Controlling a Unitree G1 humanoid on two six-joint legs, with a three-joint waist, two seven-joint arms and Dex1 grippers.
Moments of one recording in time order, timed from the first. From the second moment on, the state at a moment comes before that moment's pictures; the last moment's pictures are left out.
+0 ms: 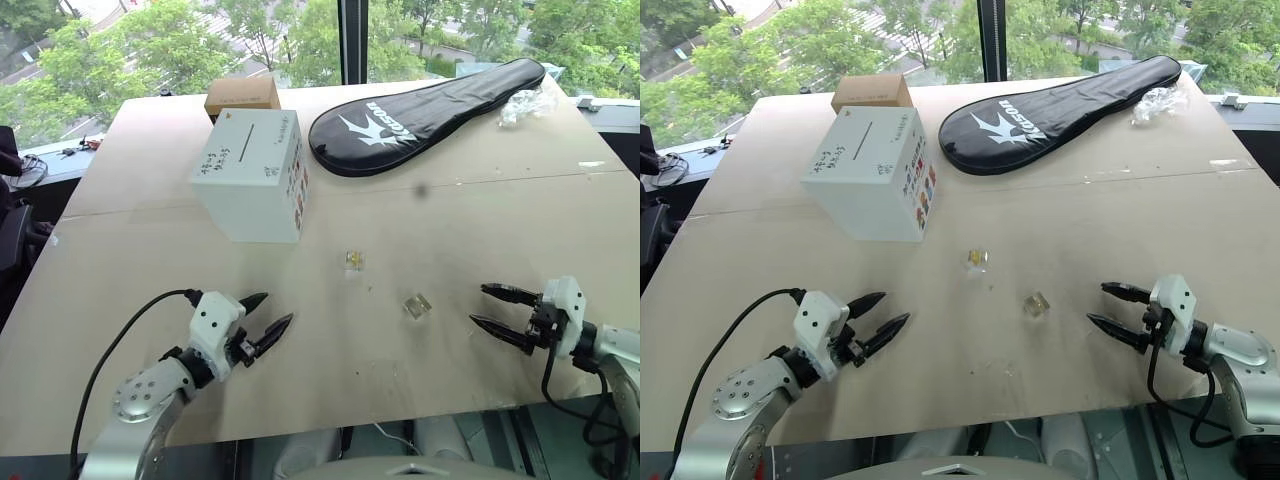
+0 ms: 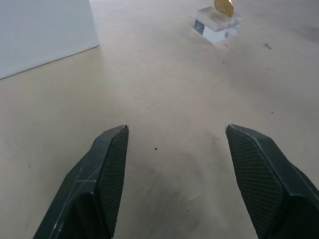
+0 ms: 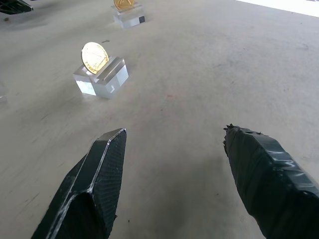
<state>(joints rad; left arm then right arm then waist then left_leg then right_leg) 0.36 0.53 0.16 -0.45 -0.34 0.22 -0.67 0.10 -0.65 -0.17 0.00 0.44 0.03 1.13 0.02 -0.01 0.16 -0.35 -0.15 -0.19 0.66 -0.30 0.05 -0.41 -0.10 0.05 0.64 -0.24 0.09</state>
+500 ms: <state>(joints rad) 0.36 0.62 0.19 -0.52 -0.48 0.24 -0.81 0.07 -0.57 -0.05 -0.27 0.48 0.15 1.04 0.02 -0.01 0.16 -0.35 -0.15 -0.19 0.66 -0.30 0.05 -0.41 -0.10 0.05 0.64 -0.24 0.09</state>
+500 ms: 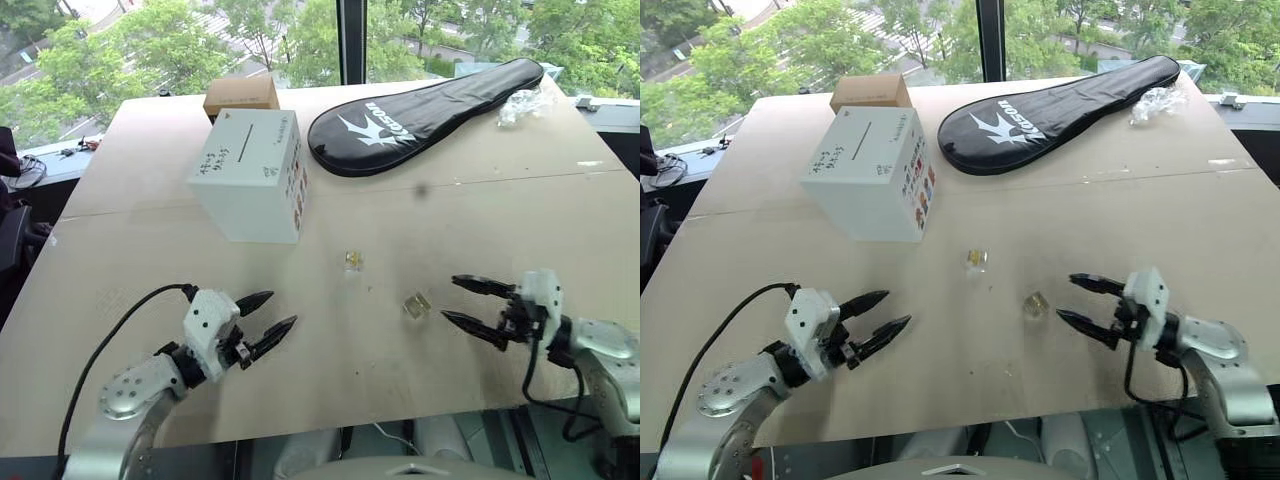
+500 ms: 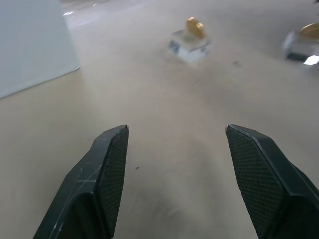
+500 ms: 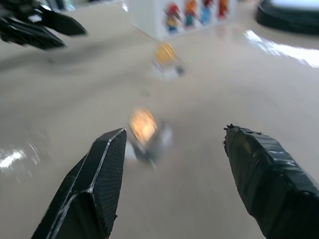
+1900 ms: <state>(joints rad) 0.31 0.66 0.19 -0.68 -0.60 0.30 -0.87 -0.02 -0.47 0.00 -0.41 0.63 0.41 0.80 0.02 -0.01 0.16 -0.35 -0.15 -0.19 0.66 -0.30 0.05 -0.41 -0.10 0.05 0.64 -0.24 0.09</state>
